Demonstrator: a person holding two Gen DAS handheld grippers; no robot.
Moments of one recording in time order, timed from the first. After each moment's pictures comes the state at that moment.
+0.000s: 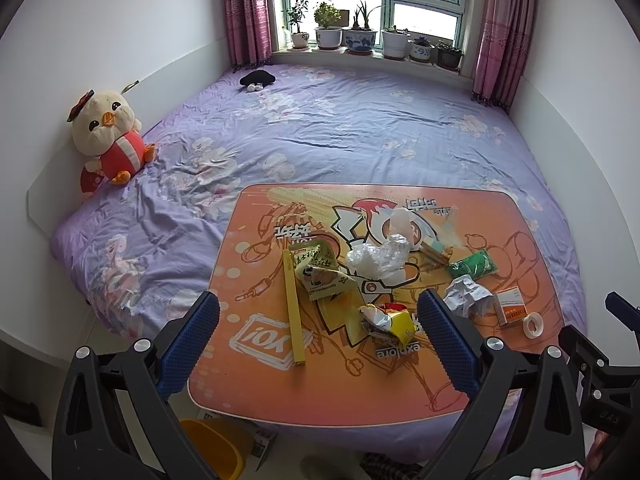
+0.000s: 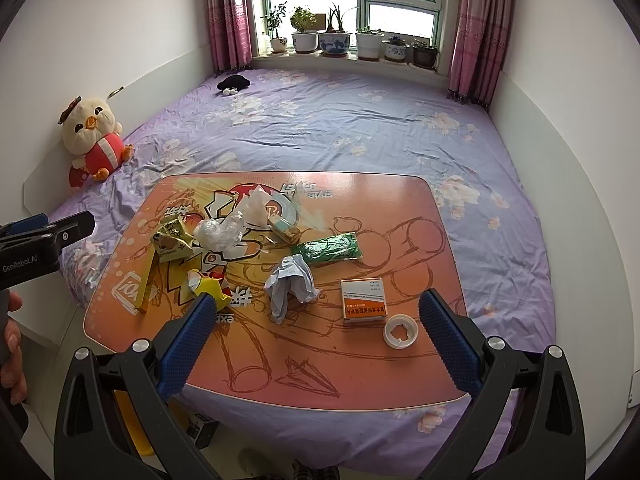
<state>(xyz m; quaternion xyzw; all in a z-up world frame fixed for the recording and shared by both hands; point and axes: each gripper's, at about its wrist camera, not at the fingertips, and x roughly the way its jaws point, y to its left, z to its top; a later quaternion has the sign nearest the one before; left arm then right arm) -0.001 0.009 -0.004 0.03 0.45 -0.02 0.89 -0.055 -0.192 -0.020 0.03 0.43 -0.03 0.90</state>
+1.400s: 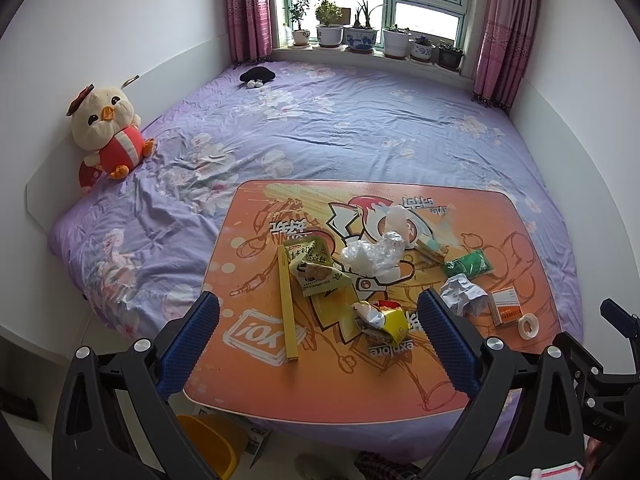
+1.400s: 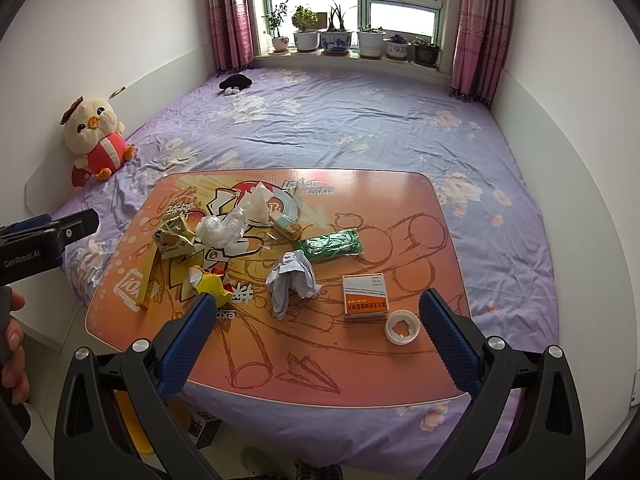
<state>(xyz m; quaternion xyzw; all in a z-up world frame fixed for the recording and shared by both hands) -0.003 0.004 -0.004 0.03 0.45 -0.02 0.89 -0.057 -0.193 -0.021 0.03 0.43 -0.02 0.90</state>
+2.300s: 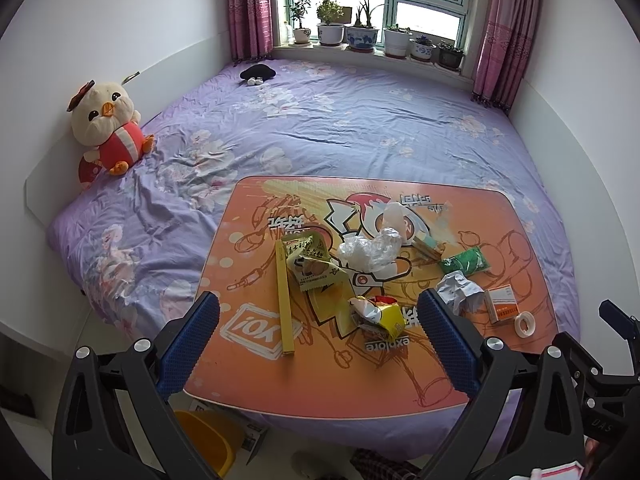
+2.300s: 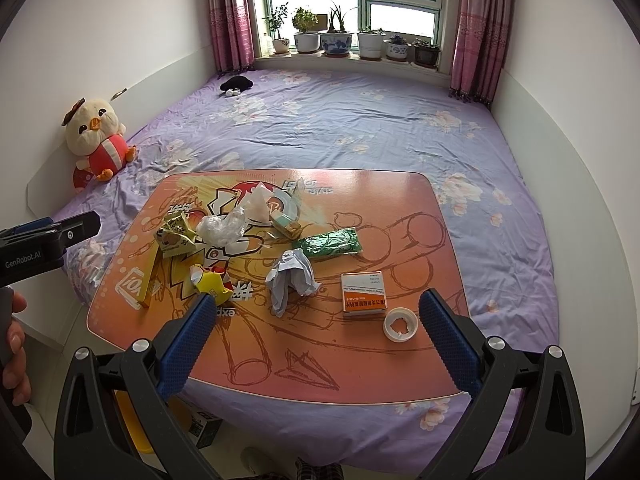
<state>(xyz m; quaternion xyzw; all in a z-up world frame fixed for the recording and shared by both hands) -0.007 0.001 -0.005 0.02 0.45 -0.02 0.89 -0.059 -0.193 -0.021 0.03 0.43 -0.02 0.90</state>
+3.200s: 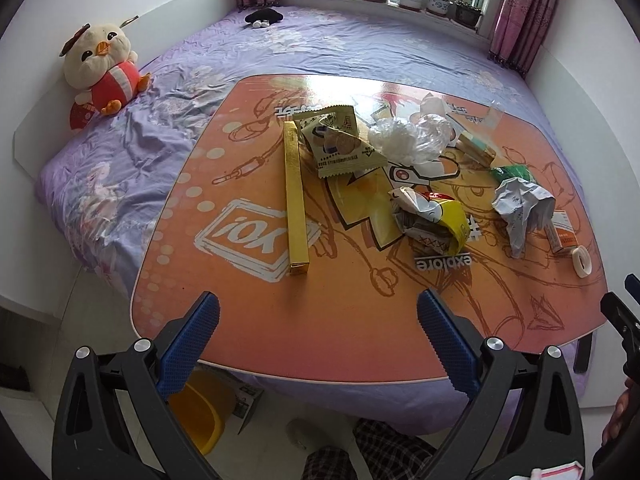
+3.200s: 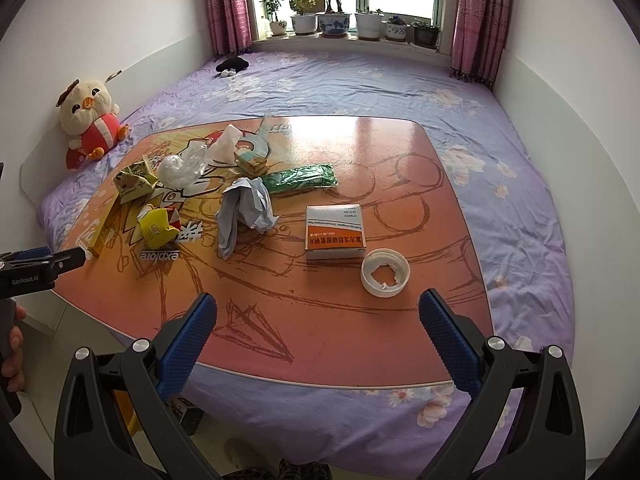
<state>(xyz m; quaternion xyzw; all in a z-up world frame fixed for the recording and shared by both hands) -0.024 0.028 -0.119 0.01 0.52 -0.01 0.85 -0.075 -0.237 -0.112 0.03 0.44 -0.02 0.90</state>
